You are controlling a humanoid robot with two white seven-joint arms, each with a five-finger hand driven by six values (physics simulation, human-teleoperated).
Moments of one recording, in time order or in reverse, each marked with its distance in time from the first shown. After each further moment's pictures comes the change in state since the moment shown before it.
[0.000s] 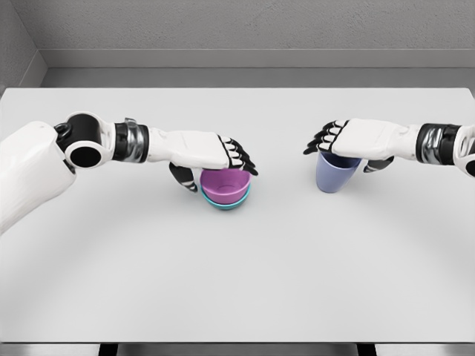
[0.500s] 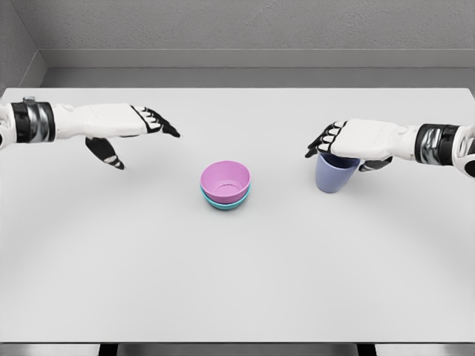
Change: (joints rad) left arm -0.002 0.259 0.052 0.057 0.151 0.000 0.003; right arm 0.000 0.003 0.003 -0.001 -0.001 0.001 -0.001
